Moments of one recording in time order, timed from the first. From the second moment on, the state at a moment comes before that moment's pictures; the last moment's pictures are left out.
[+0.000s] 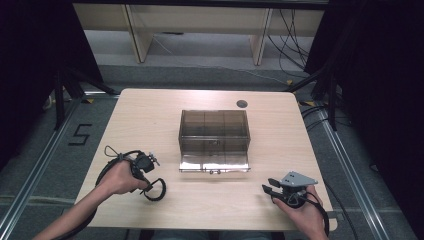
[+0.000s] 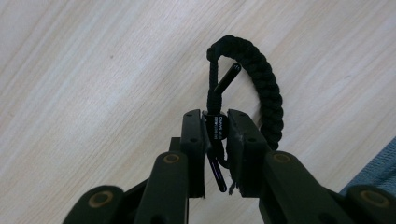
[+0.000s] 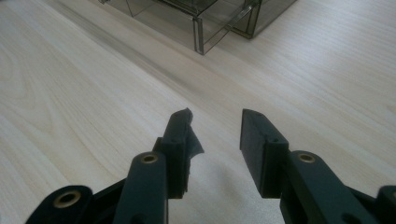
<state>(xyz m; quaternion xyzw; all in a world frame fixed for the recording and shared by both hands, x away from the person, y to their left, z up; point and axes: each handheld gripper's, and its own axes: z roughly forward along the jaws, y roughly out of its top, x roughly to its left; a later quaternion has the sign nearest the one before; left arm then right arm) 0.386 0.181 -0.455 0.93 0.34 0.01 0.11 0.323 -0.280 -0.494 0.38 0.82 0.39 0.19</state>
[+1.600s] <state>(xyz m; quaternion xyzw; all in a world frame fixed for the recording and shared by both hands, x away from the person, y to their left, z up) 0.386 0.128 -0.428 0.95 0.28 0.01 0.12 0.323 -0.281 -0.496 0.38 0.82 0.39 0.19</state>
